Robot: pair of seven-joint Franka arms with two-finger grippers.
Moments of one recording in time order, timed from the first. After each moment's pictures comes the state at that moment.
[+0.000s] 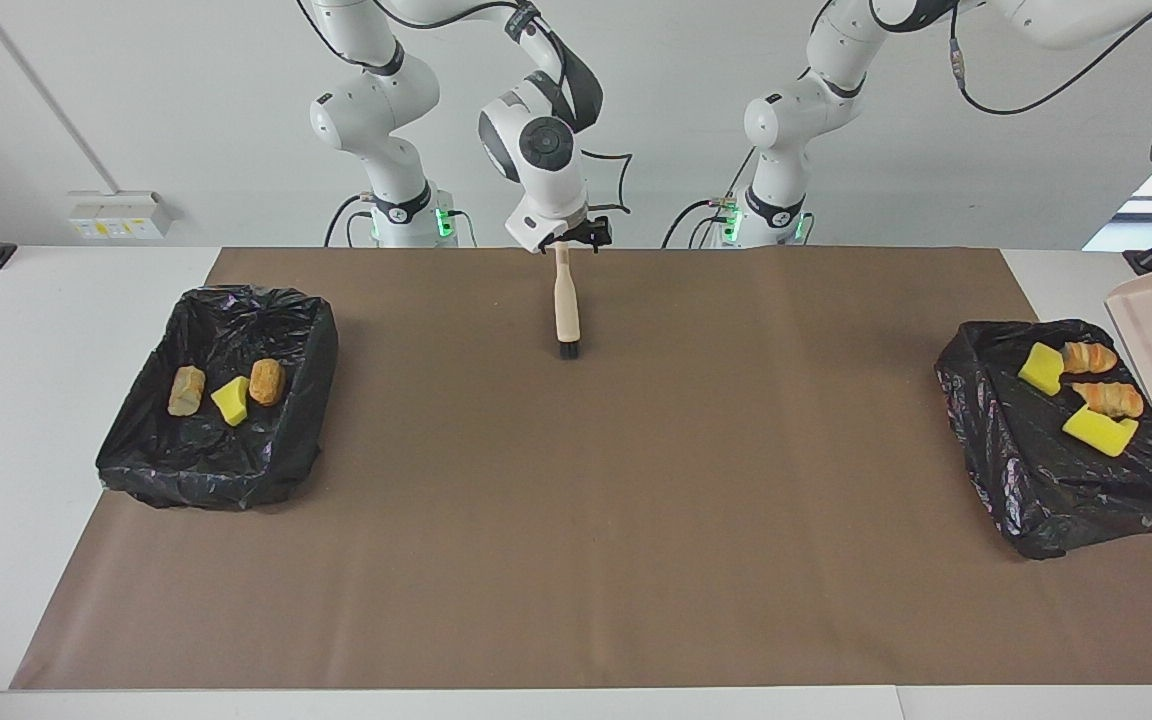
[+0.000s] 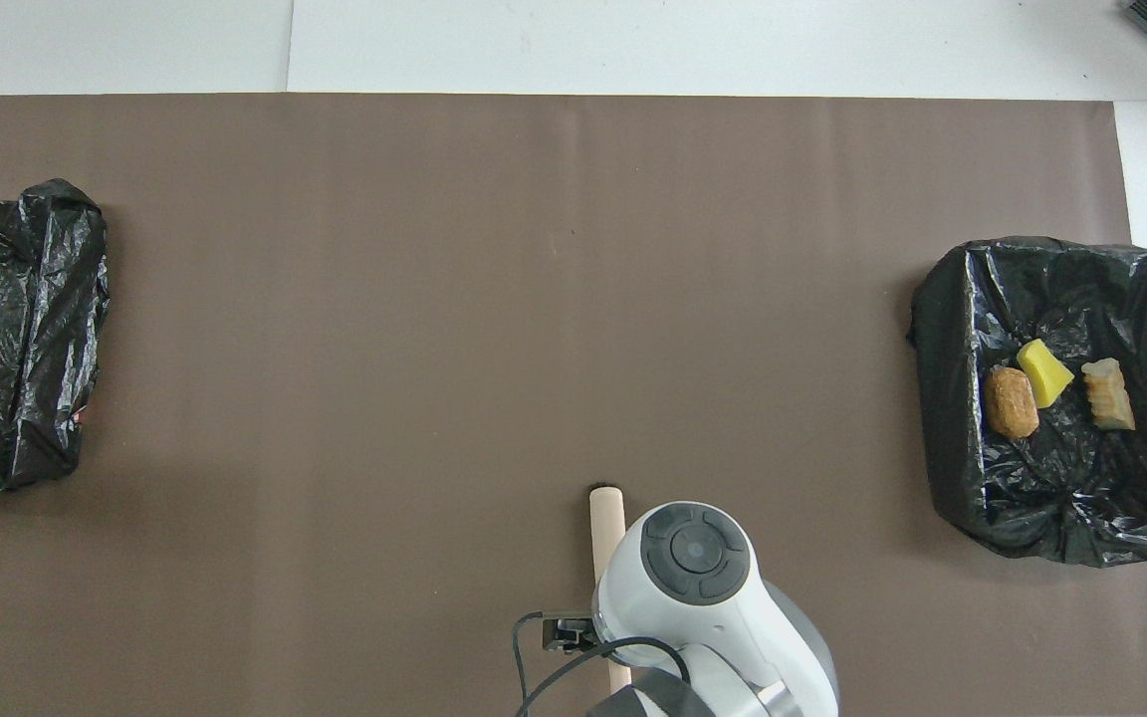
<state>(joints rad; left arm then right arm) 0.38 0.19 0.07 -1.63 0.98 2.12 1.81 0.70 -0.08 0.02 -2.27 0.37 1.91 0.59</state>
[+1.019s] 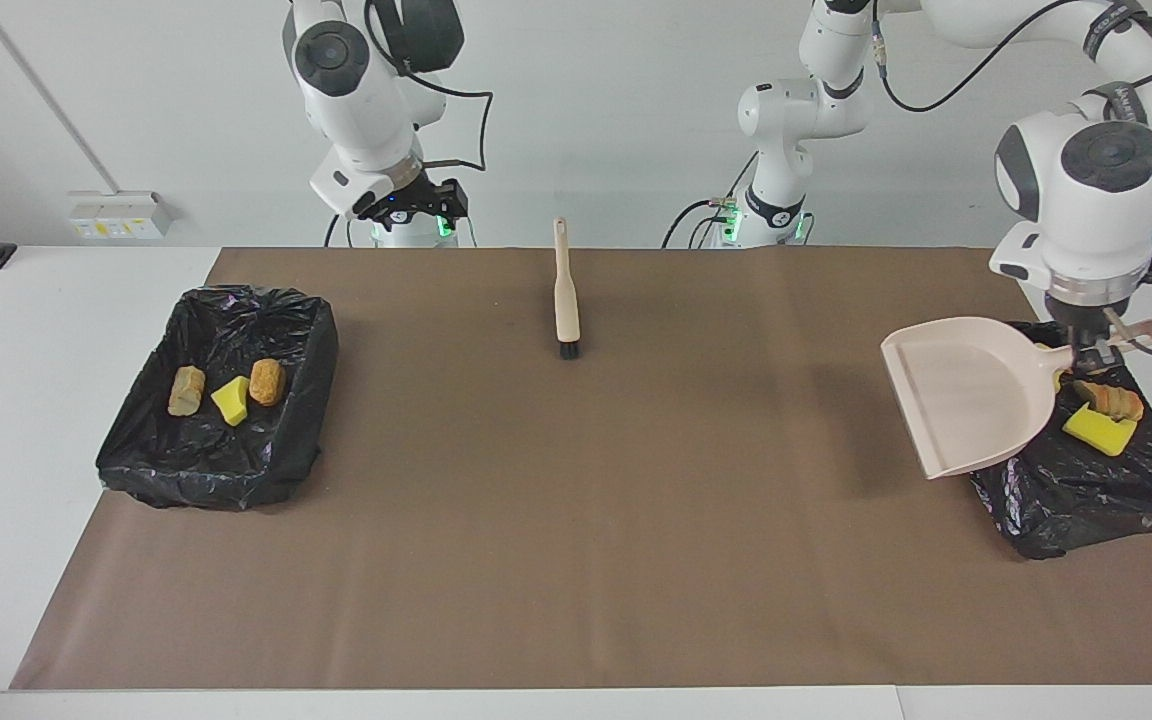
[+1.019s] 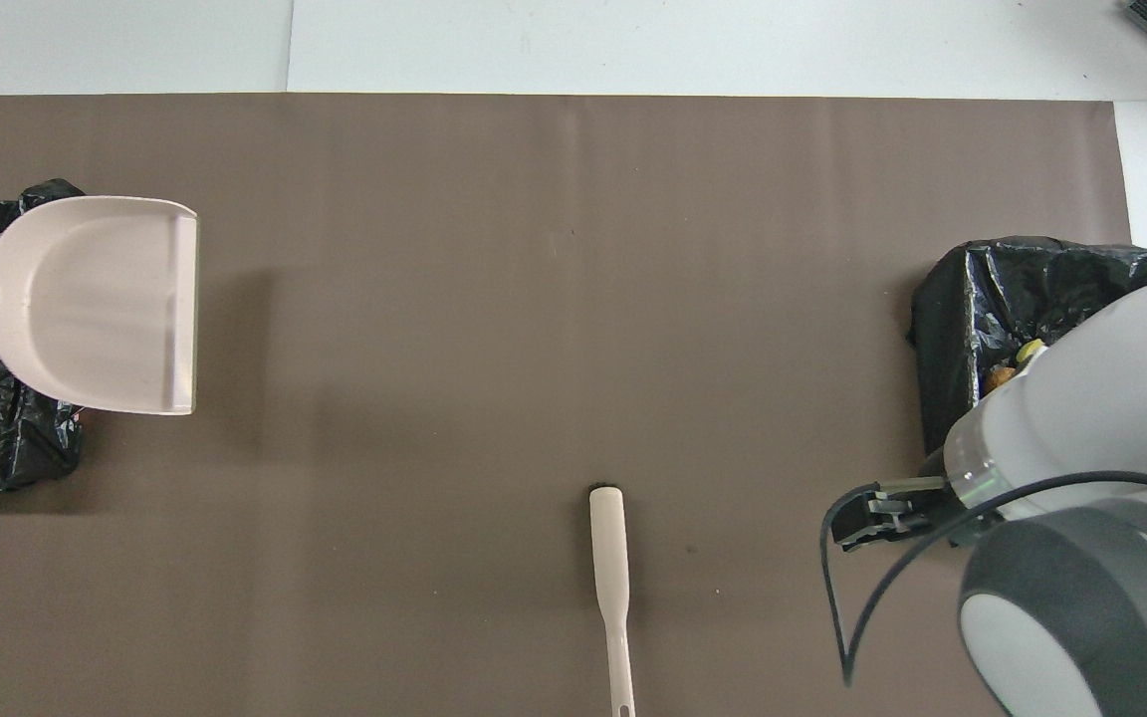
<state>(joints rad) -0.05 0.15 0.04 -1.69 0.48 1.85 1.45 0.21 -0.20 0.00 -1.95 0.08 1.43 0.18</state>
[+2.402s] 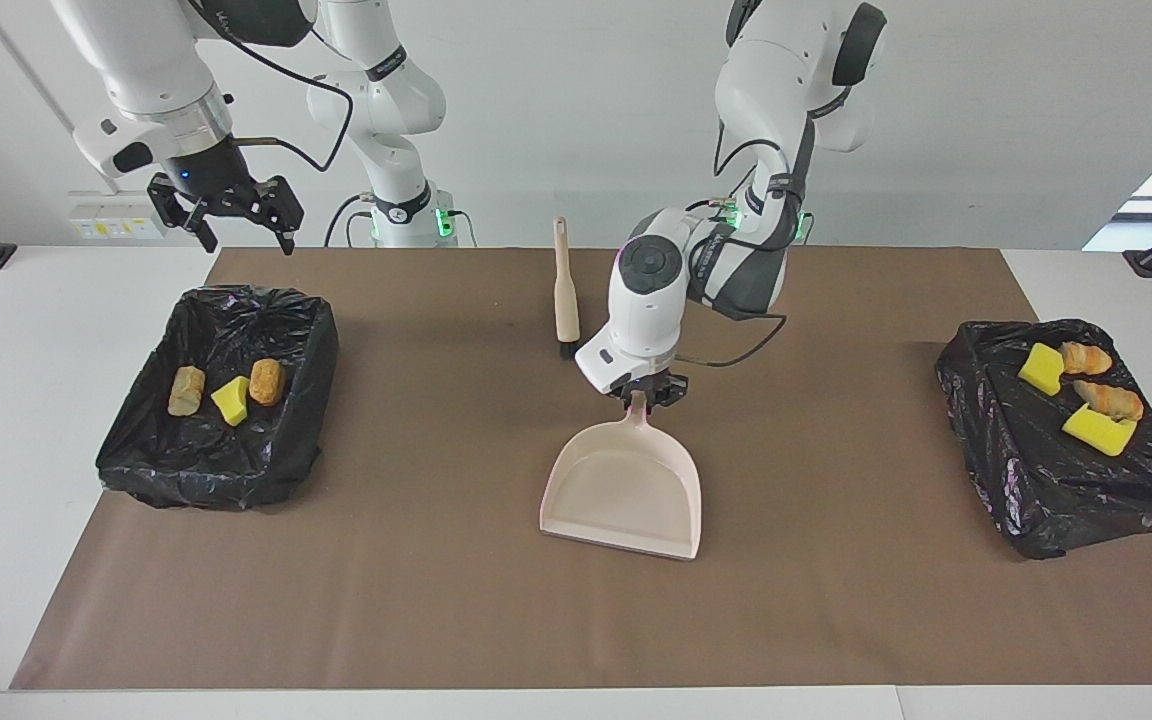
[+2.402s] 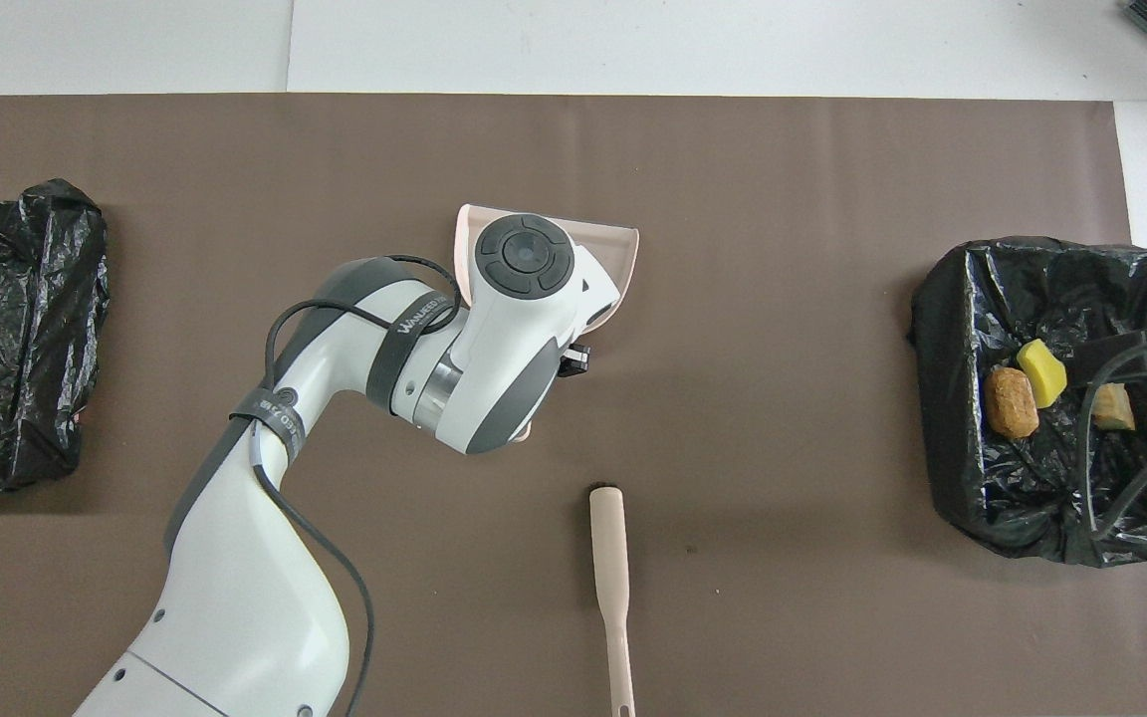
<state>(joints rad) -0.67 0.54 0.03 -1.49 -0.03 1.96 -0.41 -0.04 -0.09 0.00 -1.66 -0.04 1.56 -0.03</state>
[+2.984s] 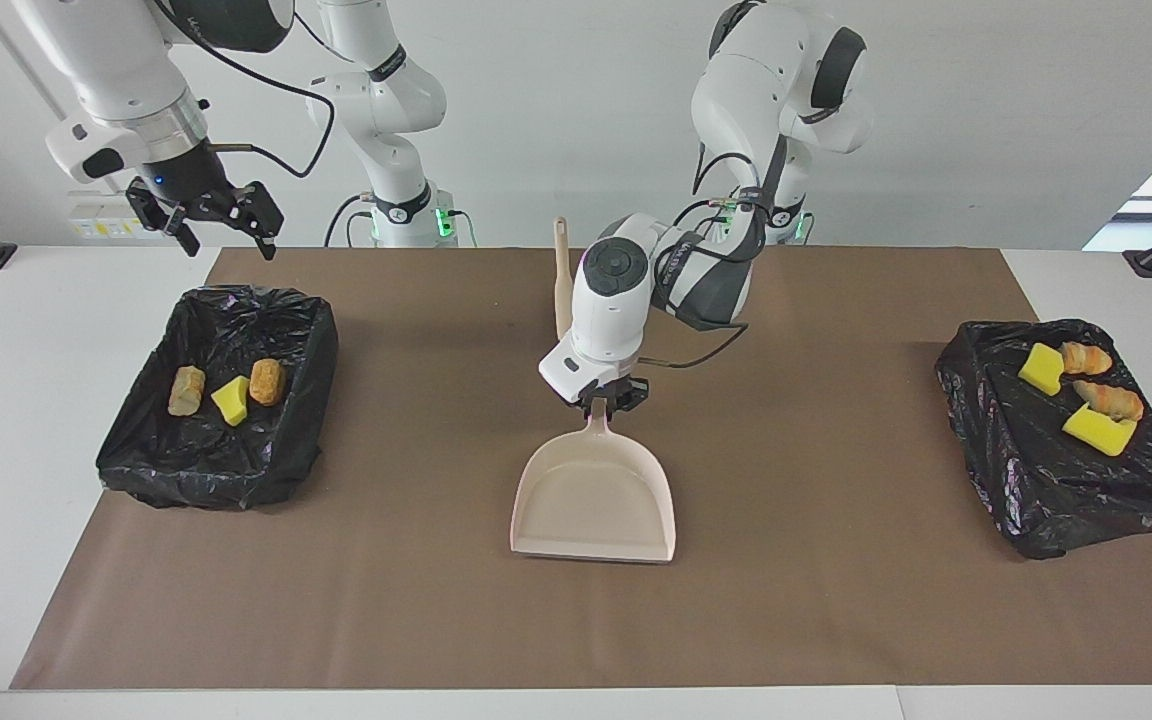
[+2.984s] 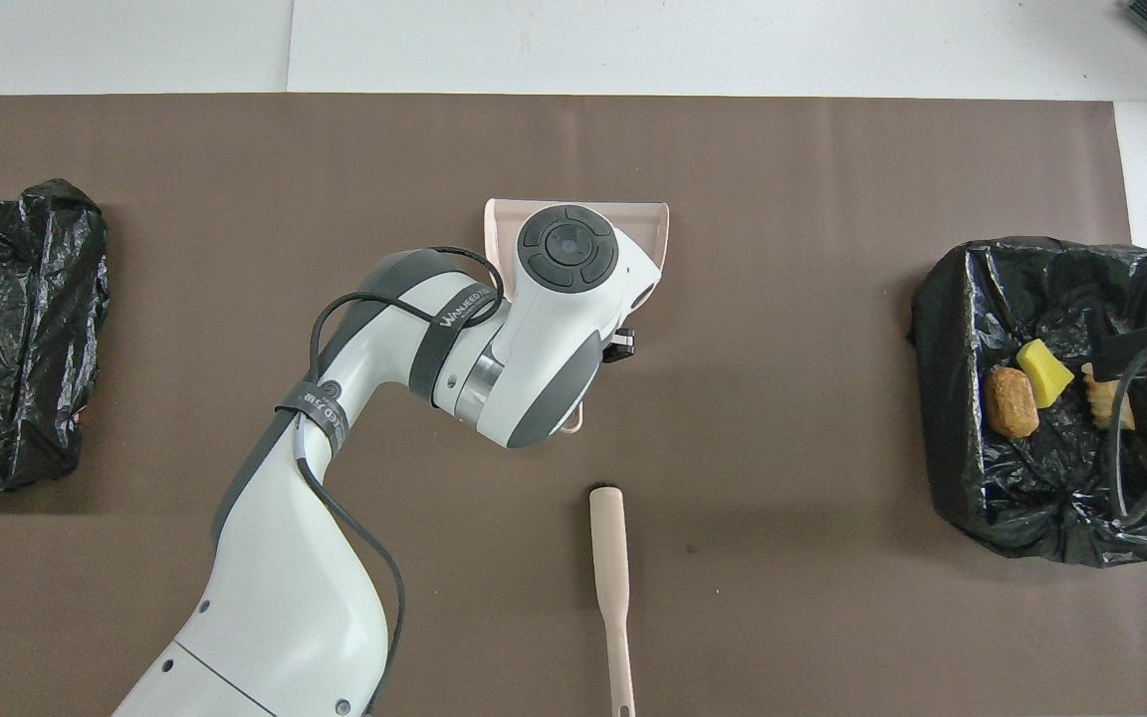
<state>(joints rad) -0.70 0.59 0.03 -1.39 -0.08 1.96 -0.53 0.06 -0.08 -0.15 -1.65 -0.04 1.55 -0.03</state>
